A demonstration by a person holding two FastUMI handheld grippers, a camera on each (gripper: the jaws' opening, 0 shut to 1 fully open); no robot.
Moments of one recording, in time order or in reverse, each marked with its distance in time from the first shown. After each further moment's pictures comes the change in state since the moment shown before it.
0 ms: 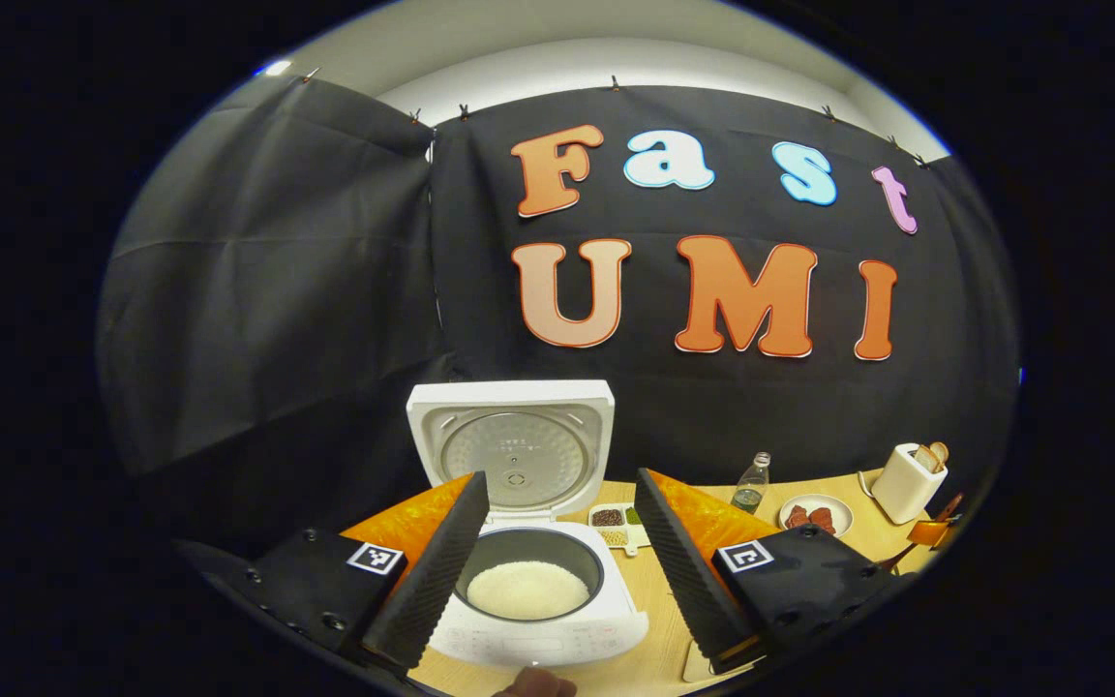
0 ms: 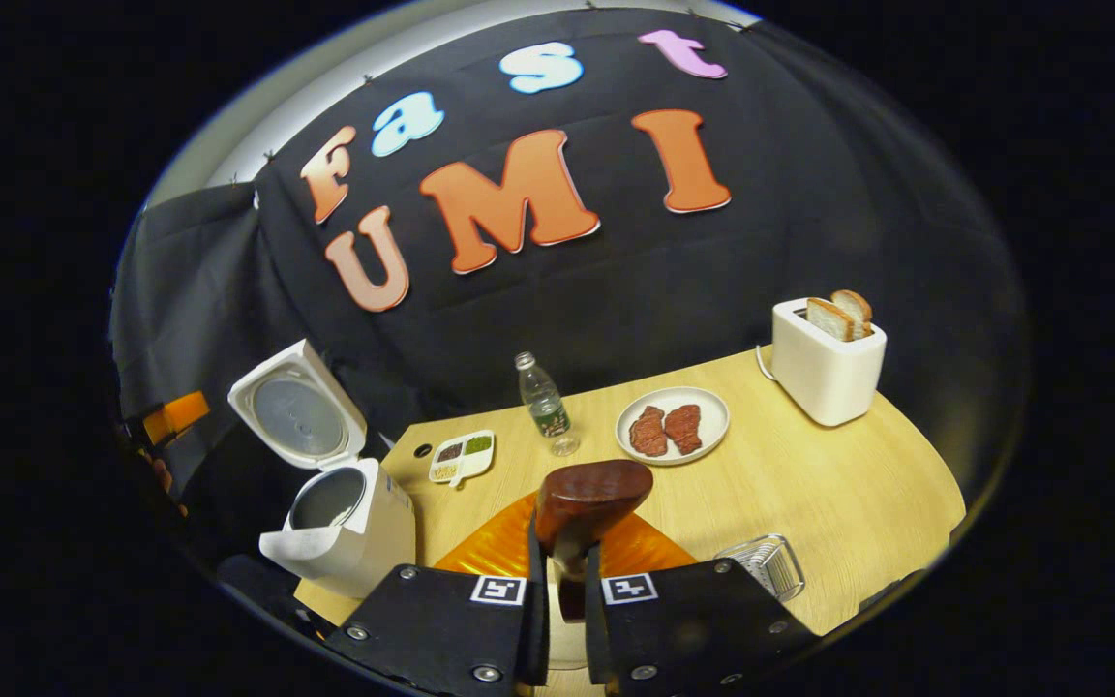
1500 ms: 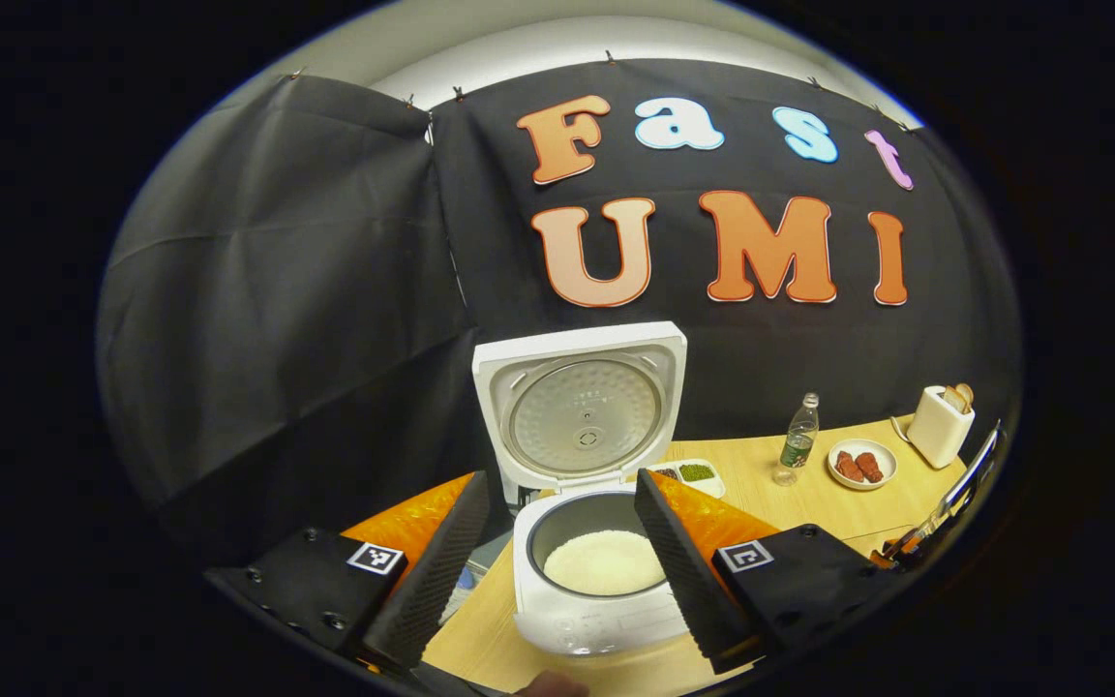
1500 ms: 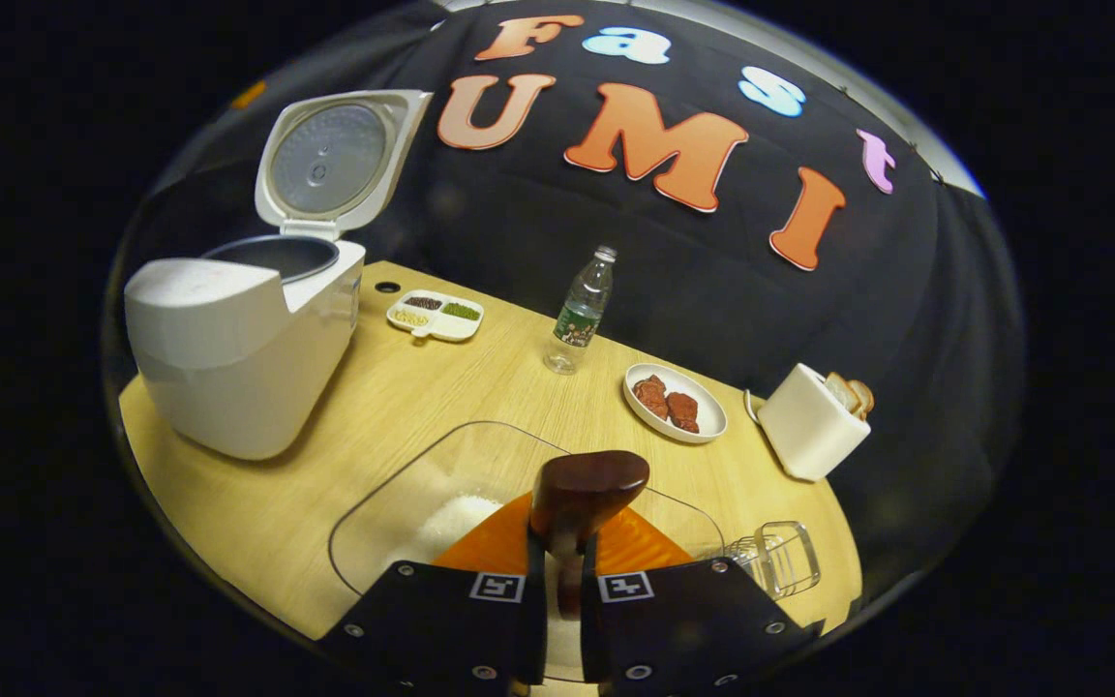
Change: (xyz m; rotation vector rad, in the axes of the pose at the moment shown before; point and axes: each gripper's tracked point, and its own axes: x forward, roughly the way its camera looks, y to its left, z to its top) left arm 0.009 0.074 -0.039 0.119 0.076 -0.003; right arm 0.049 0.053 -0.132 -0.457 0.054 -0.211
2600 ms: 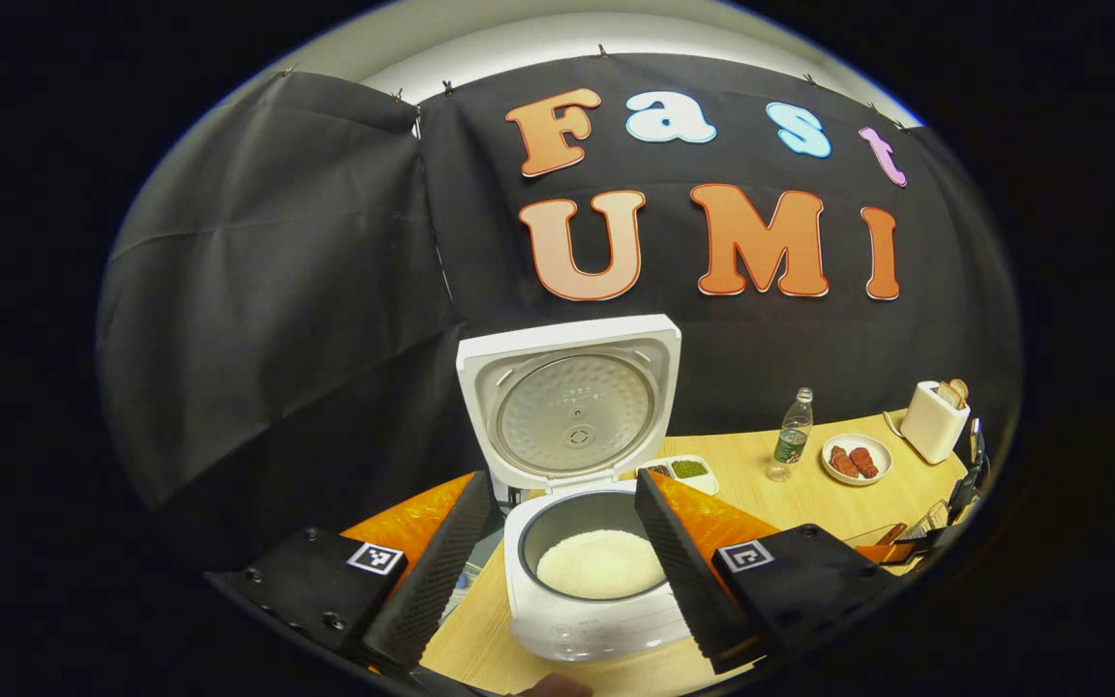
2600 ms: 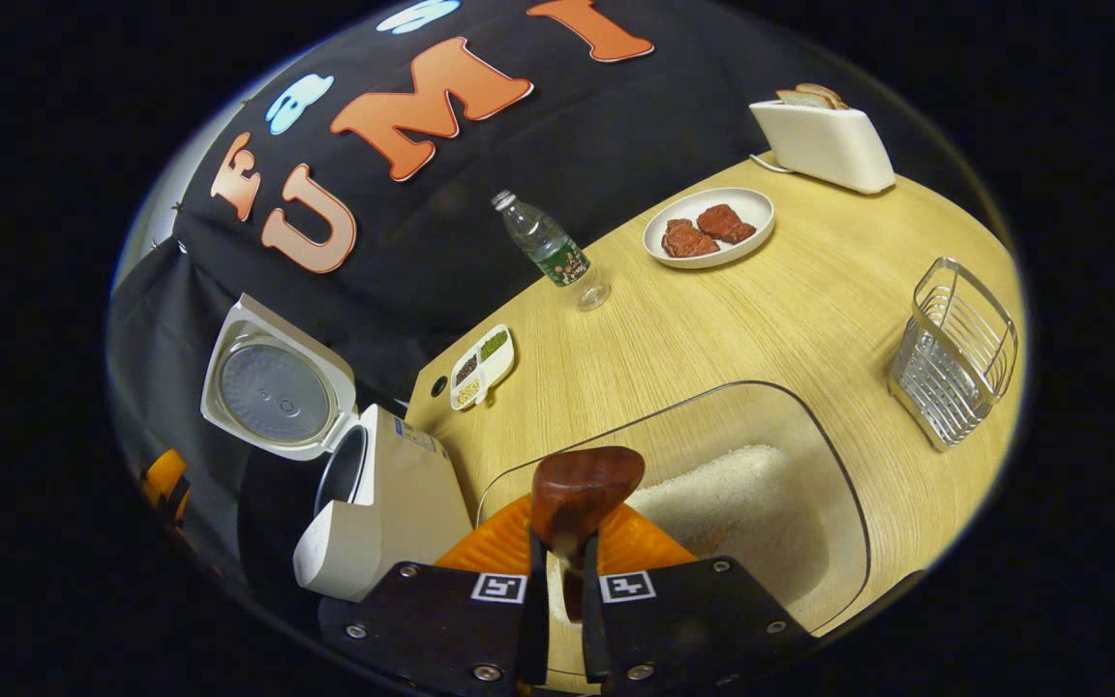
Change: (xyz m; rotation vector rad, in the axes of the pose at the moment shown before) left arm 0.014 -0.009 -0.002 -0.003 0.020 -0.033; right arm 0.023 0.036 -0.002 0.903 0.270 0.341
